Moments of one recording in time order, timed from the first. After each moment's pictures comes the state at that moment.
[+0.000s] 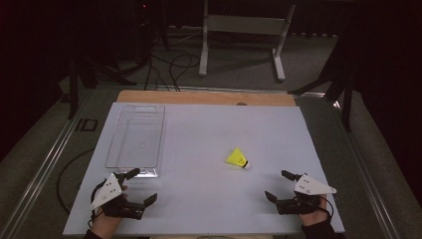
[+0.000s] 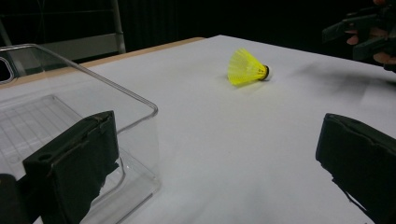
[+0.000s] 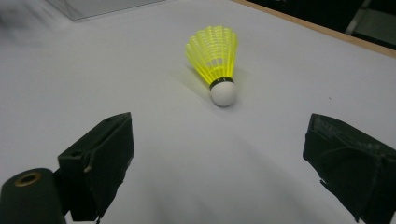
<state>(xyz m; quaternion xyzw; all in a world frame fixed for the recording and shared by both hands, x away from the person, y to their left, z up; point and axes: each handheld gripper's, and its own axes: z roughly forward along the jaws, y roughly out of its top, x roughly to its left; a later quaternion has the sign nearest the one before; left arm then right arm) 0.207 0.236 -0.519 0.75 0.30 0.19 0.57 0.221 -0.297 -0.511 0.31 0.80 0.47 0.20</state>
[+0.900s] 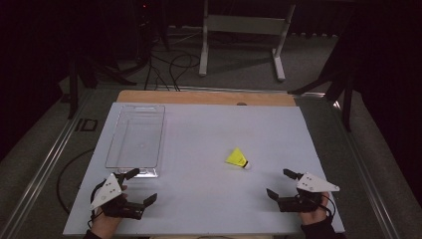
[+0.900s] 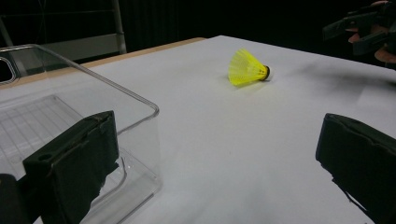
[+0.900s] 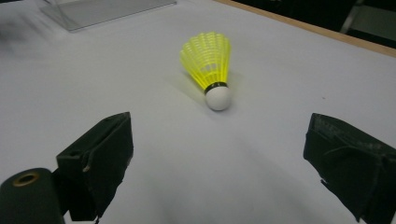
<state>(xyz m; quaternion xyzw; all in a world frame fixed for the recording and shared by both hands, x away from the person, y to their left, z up) 0.207 0.237 -0.518 0.75 0.30 0.19 0.57 0.224 -0.302 -0.507 0.33 0.79 0.48 0.19</state>
